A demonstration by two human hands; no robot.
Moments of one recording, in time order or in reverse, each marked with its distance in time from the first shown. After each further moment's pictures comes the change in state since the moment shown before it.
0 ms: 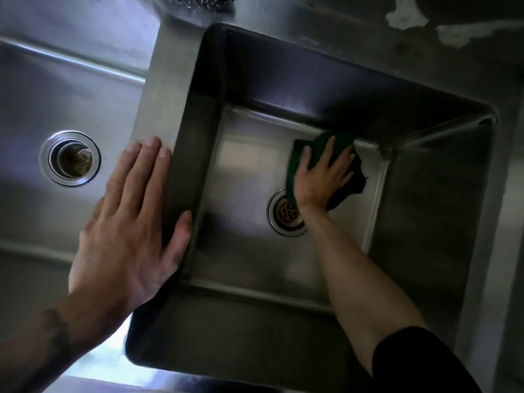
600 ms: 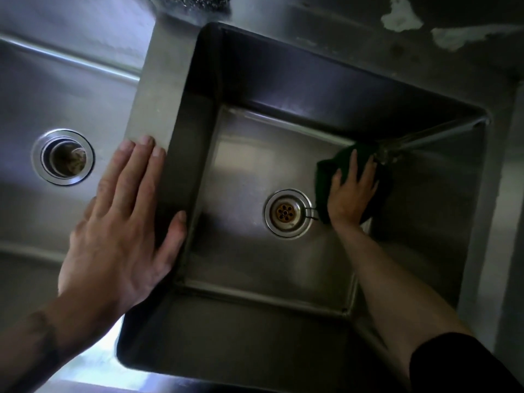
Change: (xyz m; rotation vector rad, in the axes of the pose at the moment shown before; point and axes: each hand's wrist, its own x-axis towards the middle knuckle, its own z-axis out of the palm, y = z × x) left_hand 0.000 -0.001 0.003 -0.033 0.010 0.002; right_hand 0.026 0.088 -0.025 -0.165 0.049 -0.091
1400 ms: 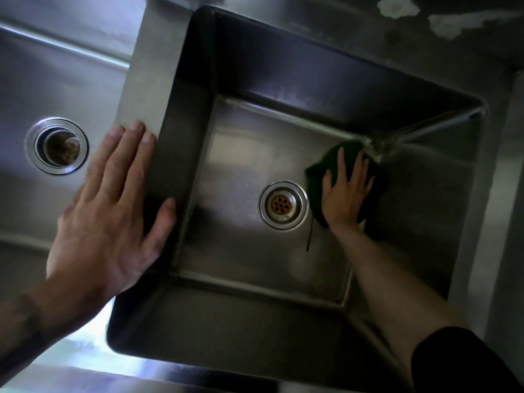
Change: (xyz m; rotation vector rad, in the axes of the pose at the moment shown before) left_hand 0.000 -0.006 0.004 -0.012 0.001 0.026; right_hand -0.011 0.017 0.007 -0.030 -0.111 -0.161
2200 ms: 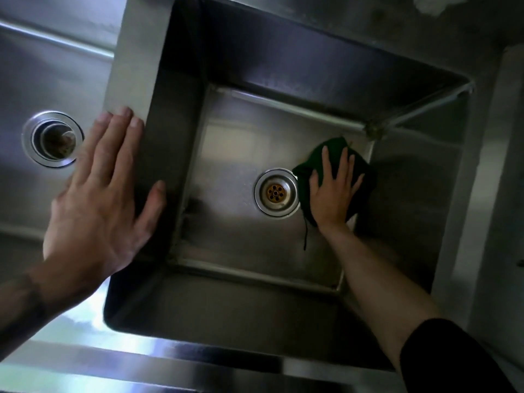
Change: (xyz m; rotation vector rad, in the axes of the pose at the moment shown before) left_hand -0.002 0.004 -0.002 0.004 0.000 -0.023; right_hand -0.028 0.002 0.004 -0.010 -0.046 -0.025
